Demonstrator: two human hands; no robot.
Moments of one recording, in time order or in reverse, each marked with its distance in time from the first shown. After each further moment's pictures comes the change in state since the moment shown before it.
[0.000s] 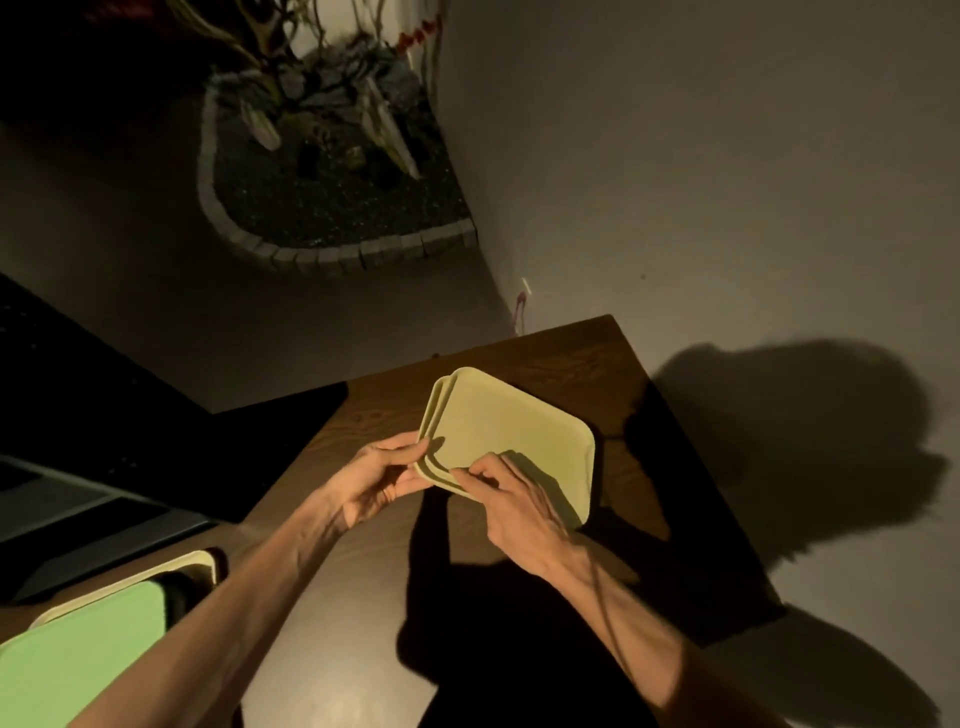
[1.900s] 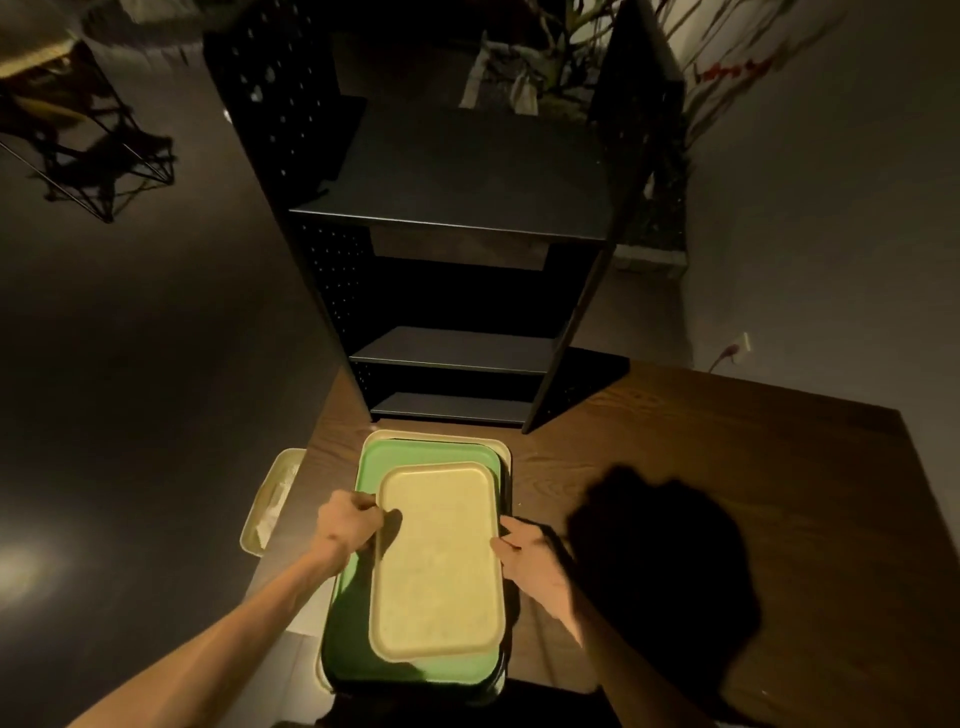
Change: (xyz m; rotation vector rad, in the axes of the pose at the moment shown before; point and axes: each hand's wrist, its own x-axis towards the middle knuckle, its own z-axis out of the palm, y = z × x) left_hand -0.271 -0.093 -0.432 0.530 0.907 0.049; right_hand 0.042 -0.325 0.285 0.522 -0.481 0.524
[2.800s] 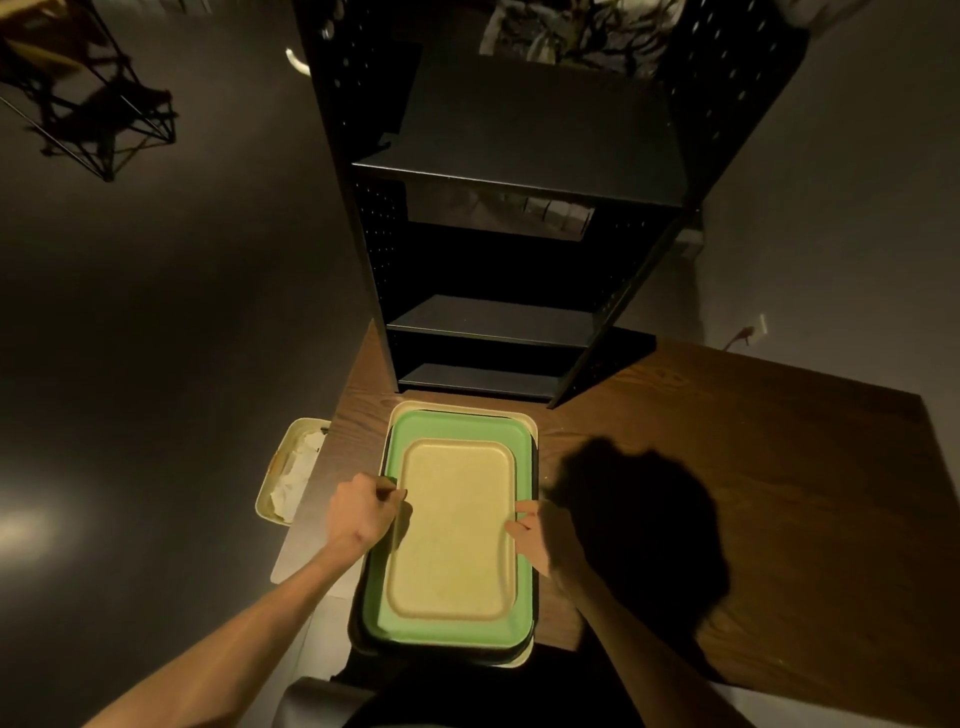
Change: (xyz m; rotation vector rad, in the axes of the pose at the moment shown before) left_hand -0.003 -0.039 -0.015 0.287 0.101 0.266; right_hand -0.017 -0.027 0.025 -0.248 0.145 -0.069
